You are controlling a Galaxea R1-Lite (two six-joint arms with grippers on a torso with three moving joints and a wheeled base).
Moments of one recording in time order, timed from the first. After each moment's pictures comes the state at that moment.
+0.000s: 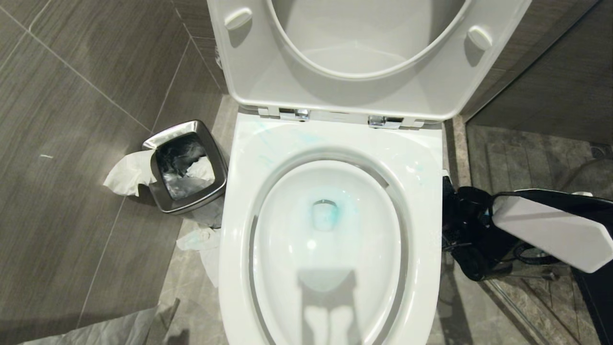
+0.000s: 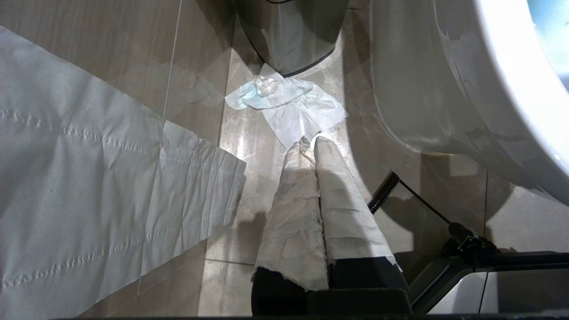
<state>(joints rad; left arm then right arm) -0.01 0.00 -0.03 0.07 -0.01 0.01 0.13 2.46 -1.08 -1.46 -0.03 -0.23</state>
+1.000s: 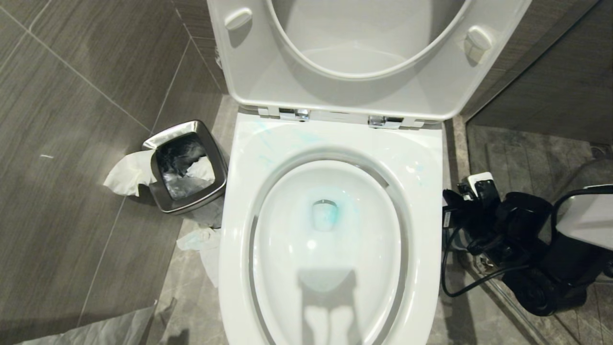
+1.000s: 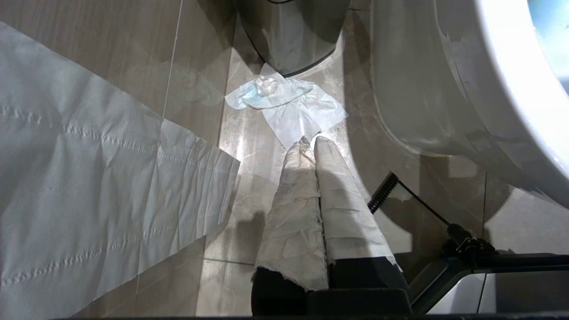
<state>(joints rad) 0.00 0.00 -0.03 0.07 0.00 0.00 0.13 2.14 -0.62 -1.52 -0.10 -0.20</state>
